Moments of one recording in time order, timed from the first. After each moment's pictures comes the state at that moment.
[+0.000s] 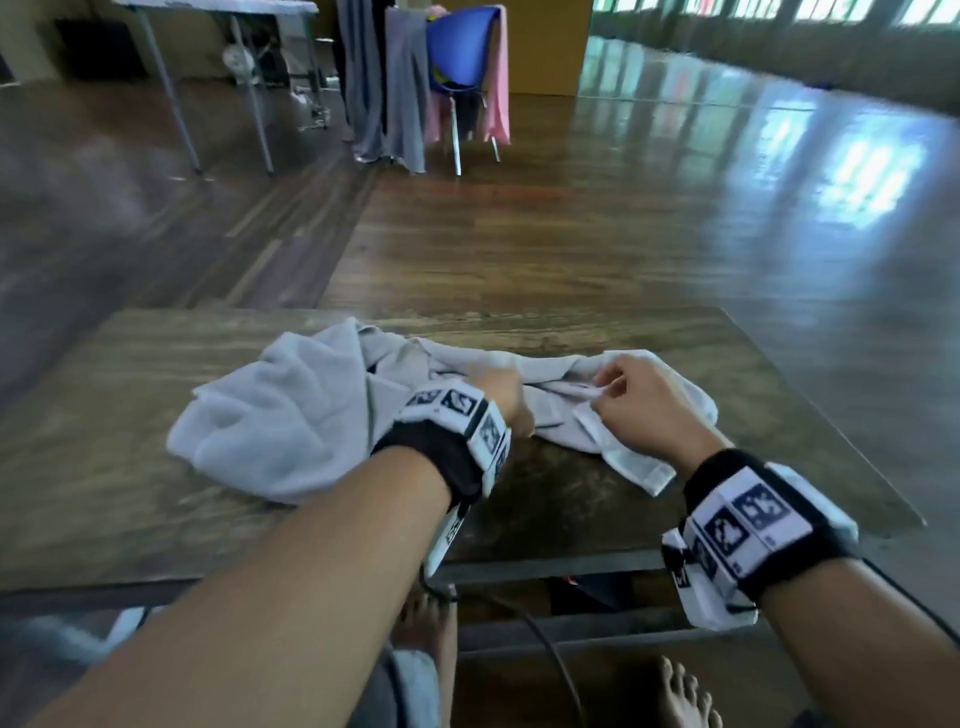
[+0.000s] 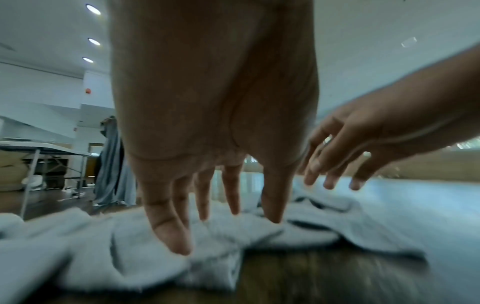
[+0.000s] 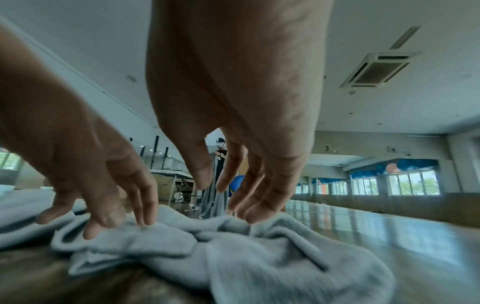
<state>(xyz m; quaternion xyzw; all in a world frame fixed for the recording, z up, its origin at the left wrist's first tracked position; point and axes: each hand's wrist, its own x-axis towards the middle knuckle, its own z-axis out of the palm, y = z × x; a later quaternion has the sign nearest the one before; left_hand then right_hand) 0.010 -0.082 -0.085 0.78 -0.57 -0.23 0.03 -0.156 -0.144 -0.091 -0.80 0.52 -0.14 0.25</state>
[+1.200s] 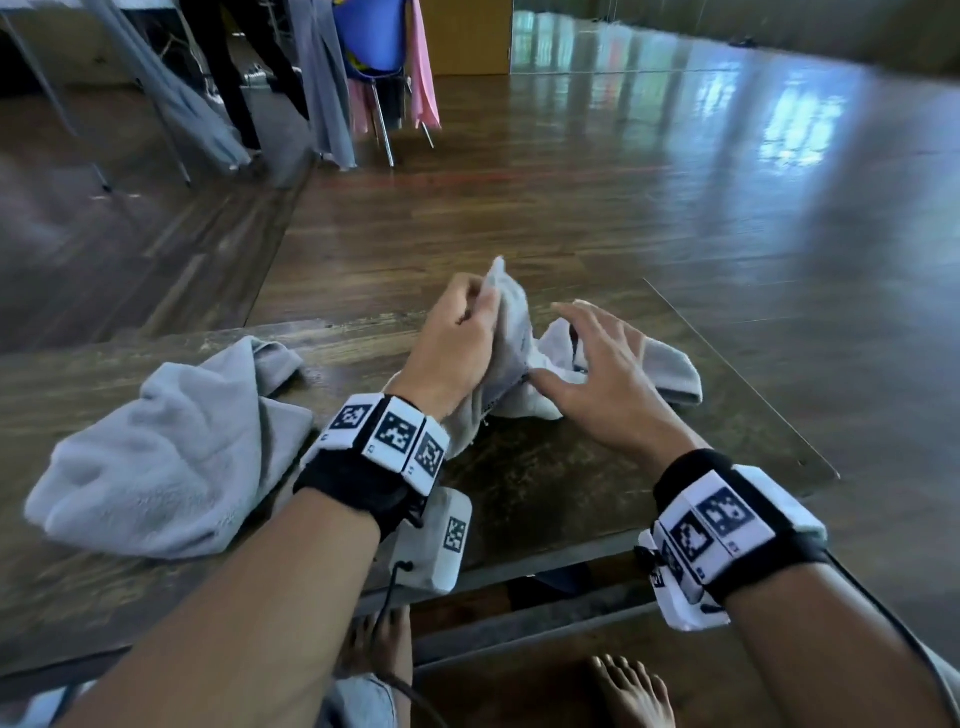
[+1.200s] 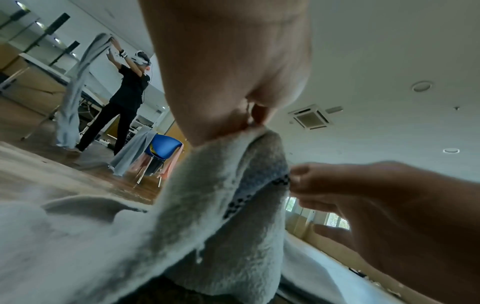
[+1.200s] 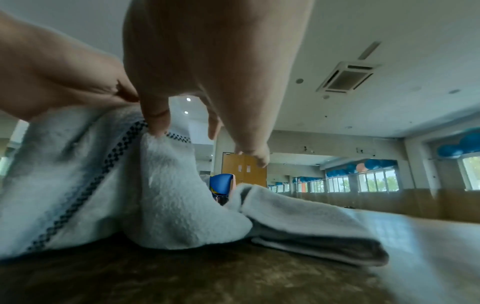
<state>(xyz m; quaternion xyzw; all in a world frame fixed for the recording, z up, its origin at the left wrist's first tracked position) -0.050 -0.125 -0.067 0.63 -0.48 -0.27 0.56 -0.213 -0.164 -0.092 -0.80 0.45 -0.27 0.29</state>
